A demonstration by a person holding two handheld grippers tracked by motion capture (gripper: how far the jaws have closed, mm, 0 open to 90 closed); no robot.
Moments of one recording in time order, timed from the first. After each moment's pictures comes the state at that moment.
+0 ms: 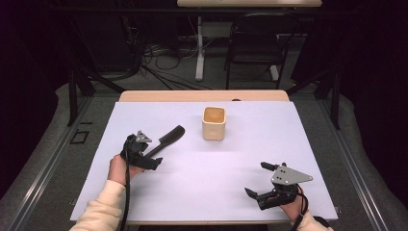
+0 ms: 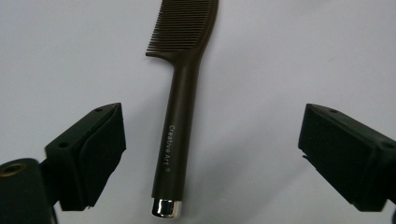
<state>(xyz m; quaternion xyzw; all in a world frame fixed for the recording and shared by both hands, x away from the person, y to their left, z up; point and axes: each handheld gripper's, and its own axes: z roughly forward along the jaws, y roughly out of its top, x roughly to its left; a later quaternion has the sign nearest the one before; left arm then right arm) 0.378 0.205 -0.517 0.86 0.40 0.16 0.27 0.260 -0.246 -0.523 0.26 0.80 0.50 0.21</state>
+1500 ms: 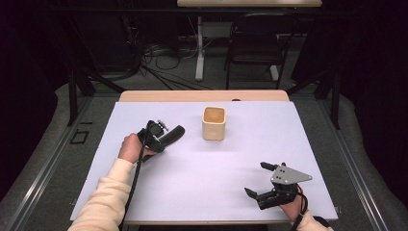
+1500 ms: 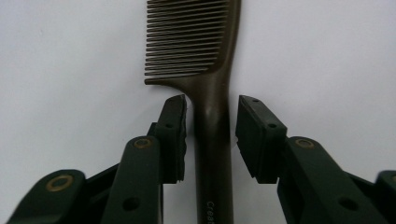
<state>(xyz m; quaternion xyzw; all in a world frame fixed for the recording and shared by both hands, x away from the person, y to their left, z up) 0.456 0.169 -0.528 0.93 0.35 0.08 0.11 0.262 -0.246 -0.524 0.26 0.80 0.50 0.21</state>
